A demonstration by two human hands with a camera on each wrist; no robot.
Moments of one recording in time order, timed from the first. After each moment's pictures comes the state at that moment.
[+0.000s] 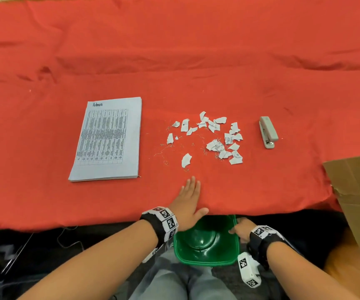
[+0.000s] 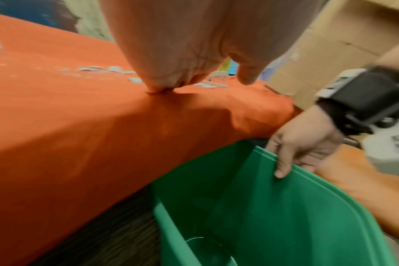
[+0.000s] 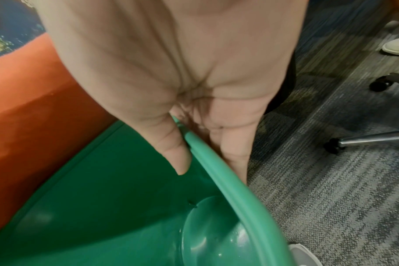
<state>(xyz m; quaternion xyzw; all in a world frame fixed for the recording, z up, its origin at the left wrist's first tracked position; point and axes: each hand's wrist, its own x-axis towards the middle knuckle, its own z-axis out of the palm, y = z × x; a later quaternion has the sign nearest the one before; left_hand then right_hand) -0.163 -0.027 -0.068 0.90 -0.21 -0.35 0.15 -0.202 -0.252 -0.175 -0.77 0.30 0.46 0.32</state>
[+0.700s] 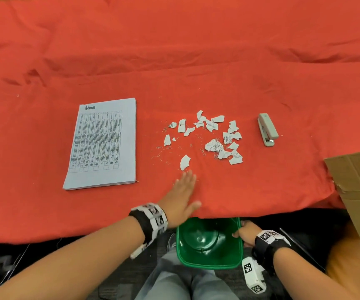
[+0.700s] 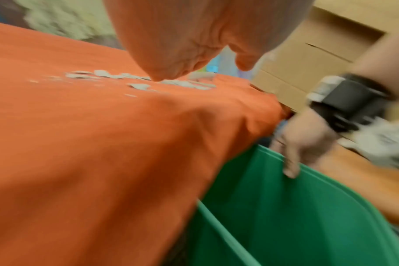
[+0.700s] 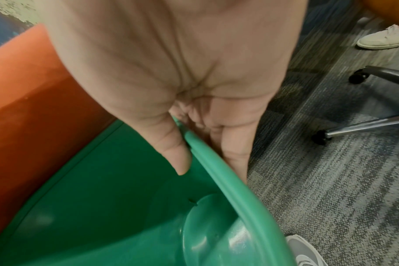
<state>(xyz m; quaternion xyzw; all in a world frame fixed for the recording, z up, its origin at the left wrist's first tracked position) -0.138 -0.001 -0.063 0.90 -0.25 -0.32 0.16 -0.213 -0.253 -0.176 -0.74 0.35 0.43 0.39</state>
